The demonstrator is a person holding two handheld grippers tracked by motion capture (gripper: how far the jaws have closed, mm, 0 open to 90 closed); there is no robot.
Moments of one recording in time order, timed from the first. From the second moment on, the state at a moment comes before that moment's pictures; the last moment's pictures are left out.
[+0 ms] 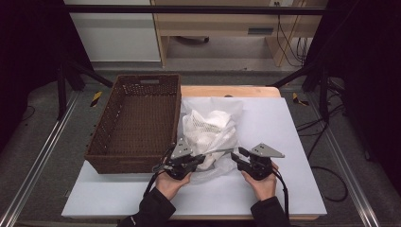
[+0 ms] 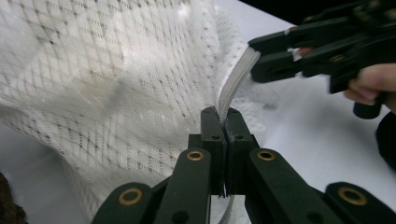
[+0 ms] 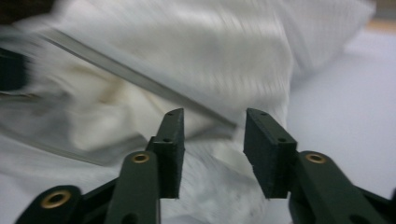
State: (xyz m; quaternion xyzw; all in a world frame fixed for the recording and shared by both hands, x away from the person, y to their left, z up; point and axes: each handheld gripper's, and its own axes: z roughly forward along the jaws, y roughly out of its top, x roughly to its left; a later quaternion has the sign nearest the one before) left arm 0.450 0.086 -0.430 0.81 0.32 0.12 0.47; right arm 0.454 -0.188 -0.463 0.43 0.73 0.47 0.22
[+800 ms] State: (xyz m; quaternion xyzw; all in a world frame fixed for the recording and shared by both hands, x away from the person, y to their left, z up) left arm 0.449 0.066 -0.453 0.87 0.28 0.14 0.39; right arm 0.425 -0.234 -0.474 0.48 0.75 0.40 0.20
